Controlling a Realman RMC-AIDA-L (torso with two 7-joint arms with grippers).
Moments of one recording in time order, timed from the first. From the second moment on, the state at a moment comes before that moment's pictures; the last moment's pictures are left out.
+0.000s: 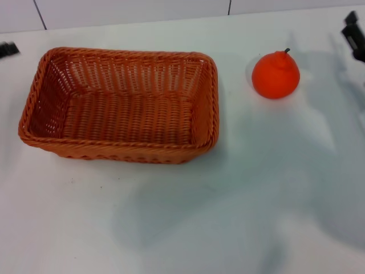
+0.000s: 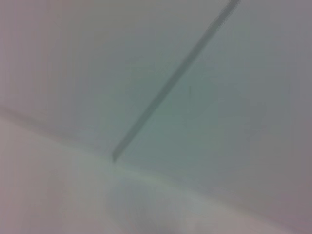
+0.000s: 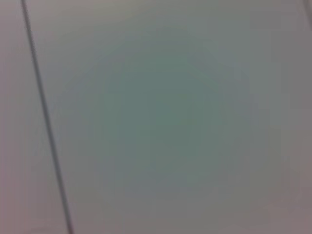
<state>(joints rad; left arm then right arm) -0.48 -2.16 0.51 1.08 2.21 1.20 -2.34 0.46 2.09 0.83 0.11 -2.10 -1.21 -2.83</state>
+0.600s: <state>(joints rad) -0.44 -2.17 0.51 1.05 1.88 1.03 -2.03 0.49 2.10 0.62 0.20 -2.10 -0.97 -2.83</state>
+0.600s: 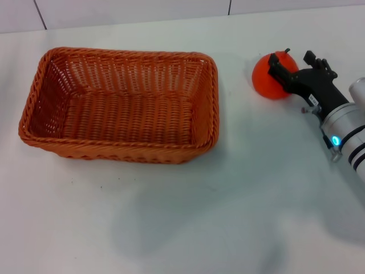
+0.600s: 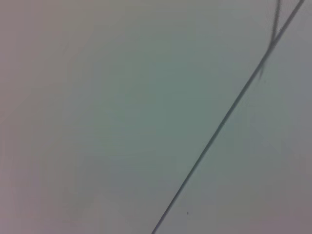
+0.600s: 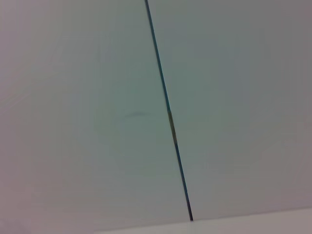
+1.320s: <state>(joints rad) -0.42 -2.16 0.50 0.99 1.71 1.01 -1.85 0.53 2.09 0.63 0.19 -2.10 -0.84 -2.83</state>
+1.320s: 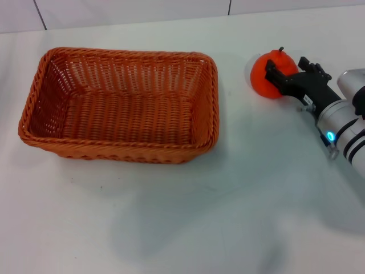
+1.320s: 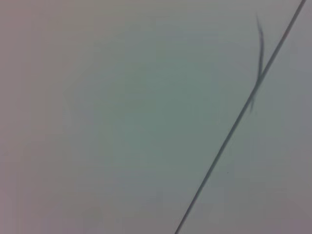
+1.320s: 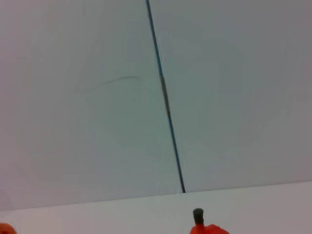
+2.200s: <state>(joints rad) -0.42 -2.16 0.51 0.98 1.71 1.01 -1.81 0.52 2.09 0.62 0.19 -2.10 -0.91 -2.83</state>
